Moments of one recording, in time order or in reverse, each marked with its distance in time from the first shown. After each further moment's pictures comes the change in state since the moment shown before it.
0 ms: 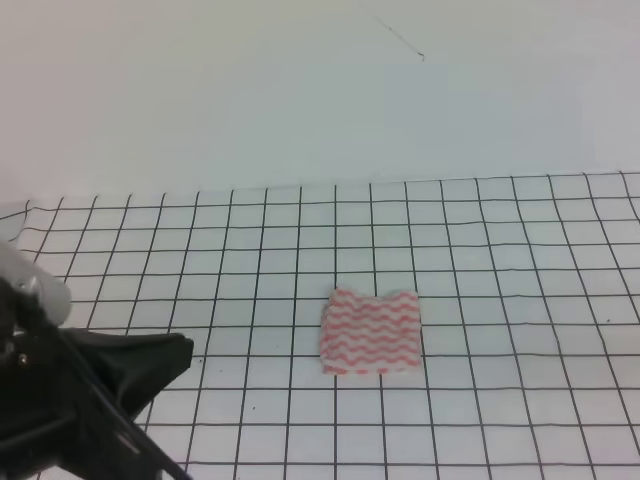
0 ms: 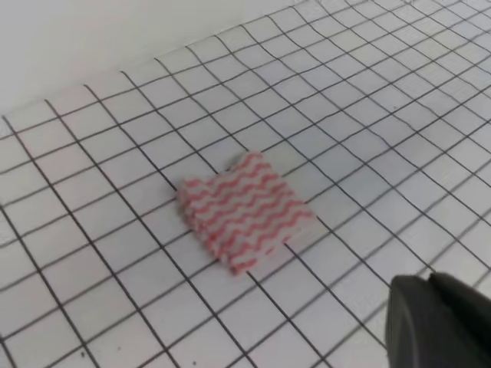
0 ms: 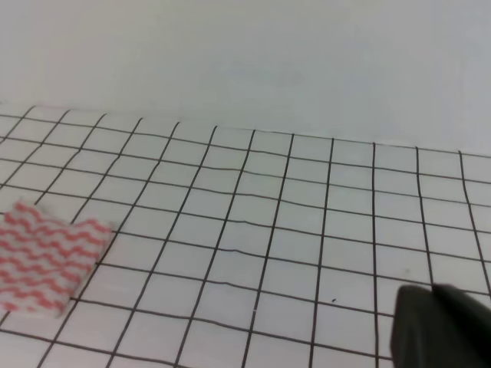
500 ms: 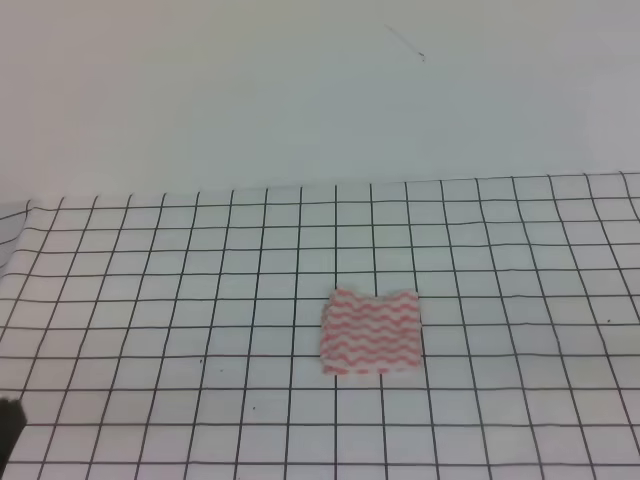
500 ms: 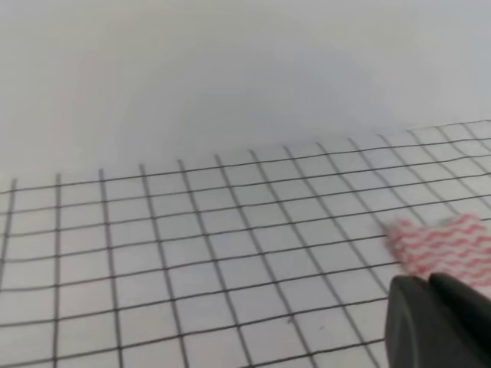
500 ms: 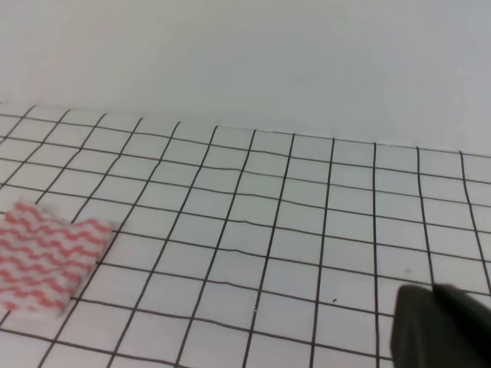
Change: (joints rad) left arm 0.279 -0.419 0.362 0.134 -0.165 -0.116; right arm 0.000 0.000 0.000 0.000 0.000 0.000
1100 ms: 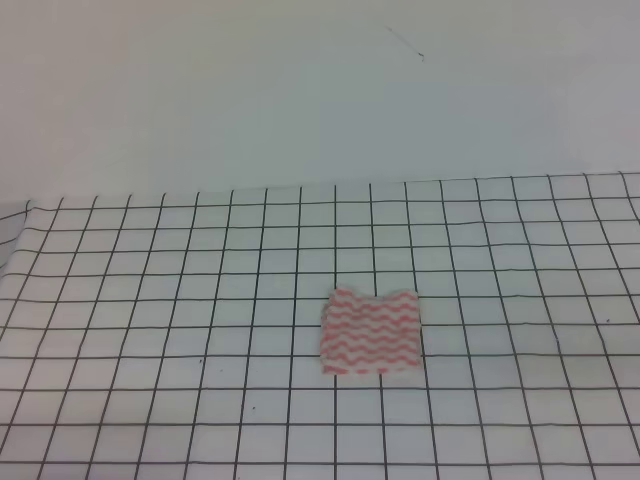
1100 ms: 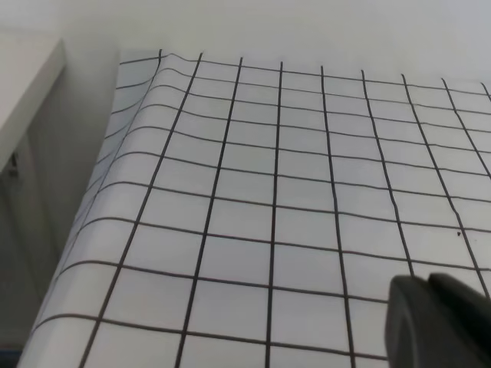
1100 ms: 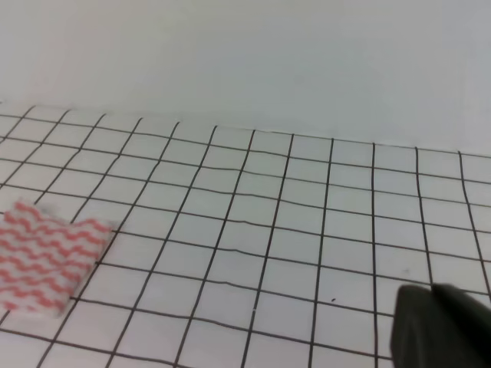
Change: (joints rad) left arm 0.267 -0.307 0.277 0.237 0.063 -0.278; right arm 0.000 0.000 0.000 0.000 0.000 0.000
